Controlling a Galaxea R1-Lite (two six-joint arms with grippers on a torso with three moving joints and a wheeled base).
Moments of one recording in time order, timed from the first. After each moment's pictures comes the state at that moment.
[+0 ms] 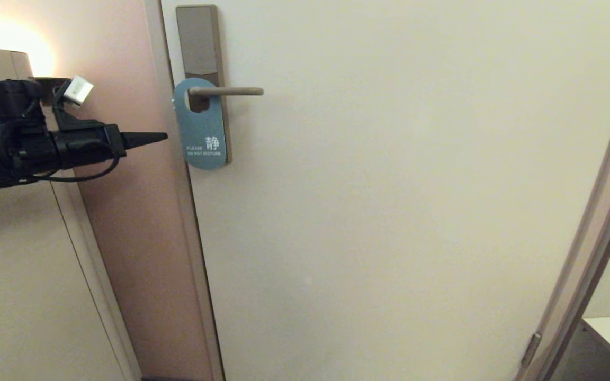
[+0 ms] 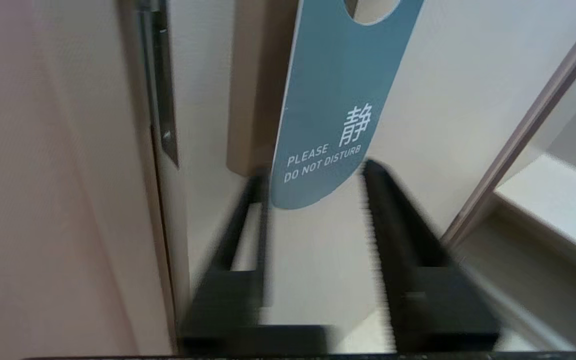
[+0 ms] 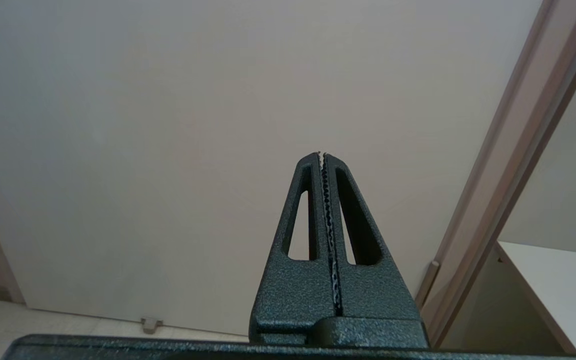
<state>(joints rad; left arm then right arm) 0.19 2.00 -1.50 -0.25 -0.94 -0.10 -0.01 0.00 0.00 0.00 0.02 -0.06</state>
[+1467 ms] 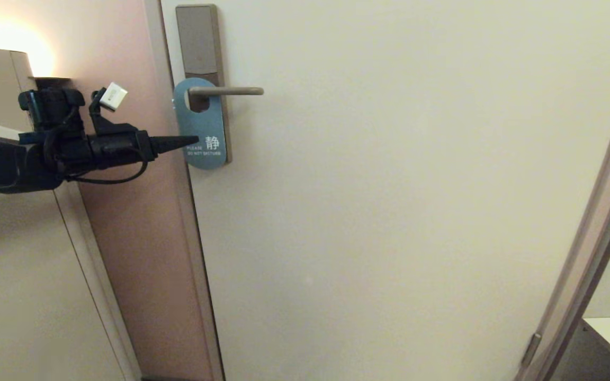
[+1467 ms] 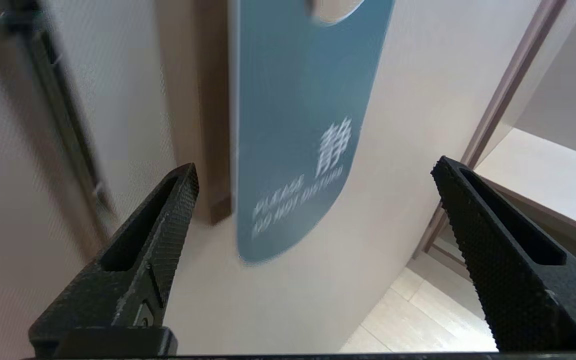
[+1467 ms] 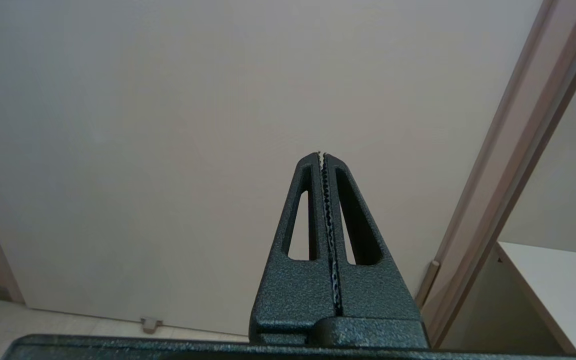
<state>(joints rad) 0.11 2.11 -1.58 -0.34 -1.00 -0.09 -0.01 0.00 0.00 0.00 0.02 -0.06</state>
